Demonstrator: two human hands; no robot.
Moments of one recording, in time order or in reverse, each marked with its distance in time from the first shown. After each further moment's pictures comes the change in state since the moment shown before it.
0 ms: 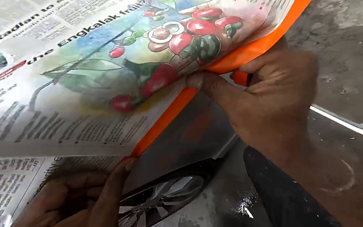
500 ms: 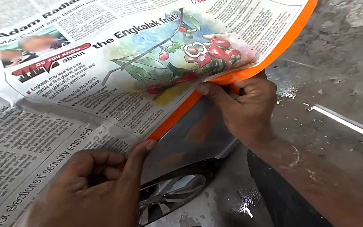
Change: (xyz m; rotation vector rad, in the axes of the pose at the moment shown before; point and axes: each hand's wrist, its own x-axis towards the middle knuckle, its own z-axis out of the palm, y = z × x) left_hand 0.013 0.016 0.016 0.174 0.067 0.050; right_hand -0.026 0.047 0.020 0.117 0.082 0.028
